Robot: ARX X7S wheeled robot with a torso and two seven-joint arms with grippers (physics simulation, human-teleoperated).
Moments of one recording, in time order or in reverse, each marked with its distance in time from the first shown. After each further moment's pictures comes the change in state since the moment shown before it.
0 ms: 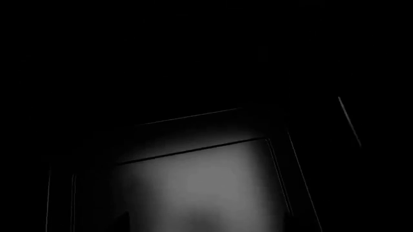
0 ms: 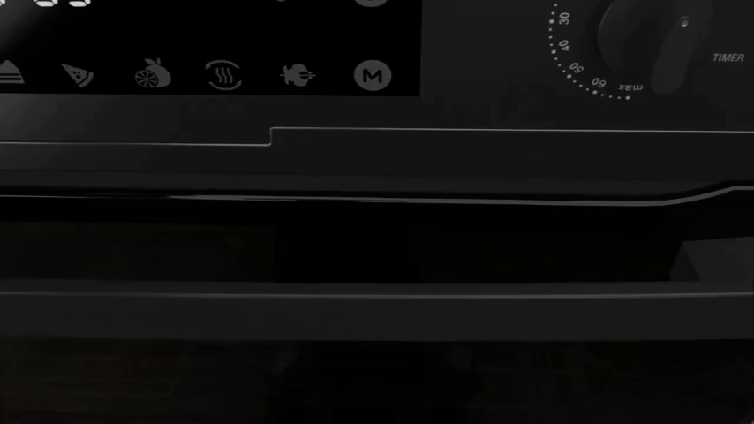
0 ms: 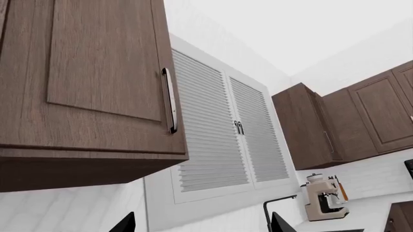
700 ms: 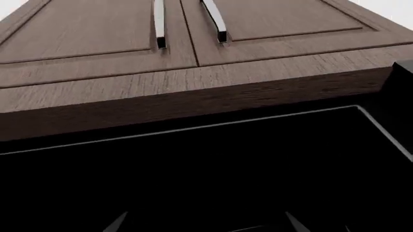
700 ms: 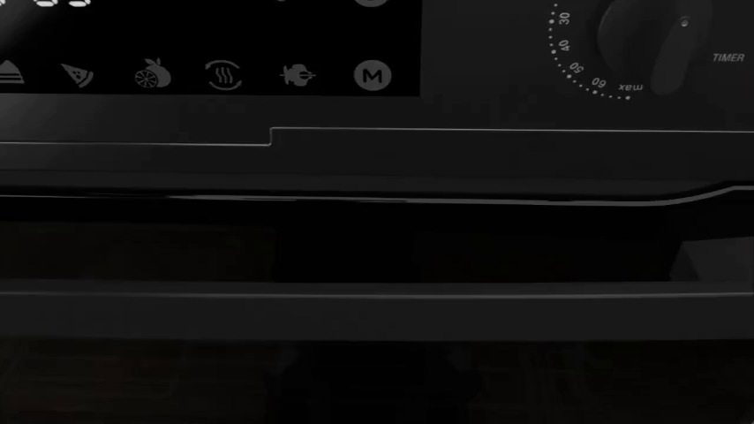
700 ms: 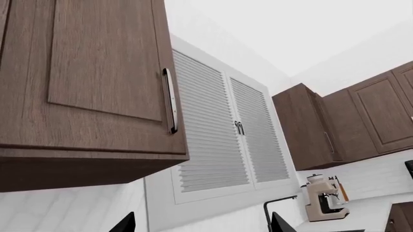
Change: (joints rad) left arm 0.000 0.000 -0.028 0.009 0.006 0.423 -0.041; right arm -0.001 0.002 -0.007 -0.002 -0.007 -0.001 0.005
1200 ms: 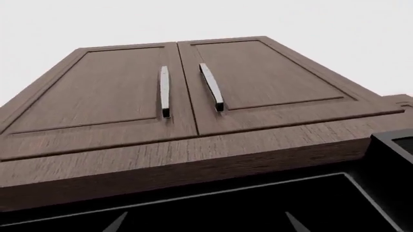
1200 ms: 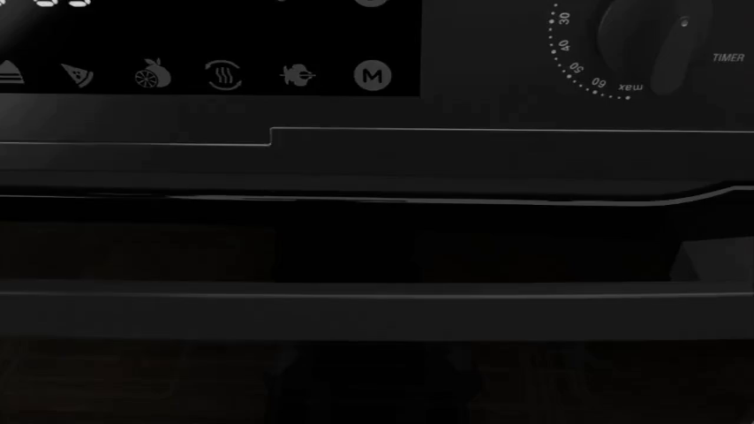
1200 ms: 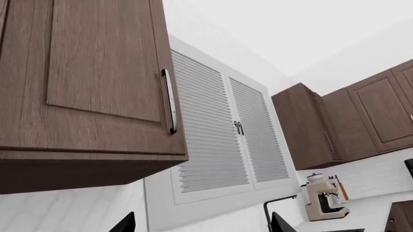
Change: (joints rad) left arm 0.000 0.000 0.007 0.054 -0.022 0.154 -0.014; right arm -0.007 -0.013 0.012 0.000 0.011 -0.013 -0.010
